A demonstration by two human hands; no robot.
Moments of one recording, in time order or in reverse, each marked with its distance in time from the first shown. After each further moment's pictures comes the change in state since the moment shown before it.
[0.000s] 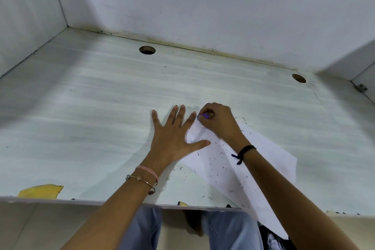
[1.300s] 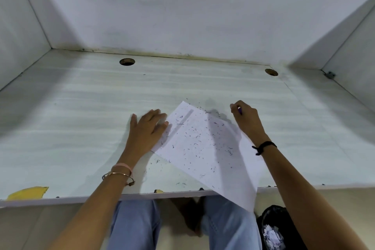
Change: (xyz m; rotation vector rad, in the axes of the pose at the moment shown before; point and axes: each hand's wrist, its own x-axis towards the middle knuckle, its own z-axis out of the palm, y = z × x) left_hand 0.004 -0.013 0.001 -0.319 0.204 -0.046; right_hand -0.054 0.078 -0.090 0.046 0.238 0.309
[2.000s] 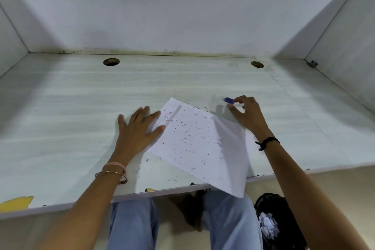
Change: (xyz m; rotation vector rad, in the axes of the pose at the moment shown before) left_hand -0.002 0.005 -0.001 0.210 -0.092 0.070; right_hand -0.010 0.030 -0.031 -0.069 0.083 0.013
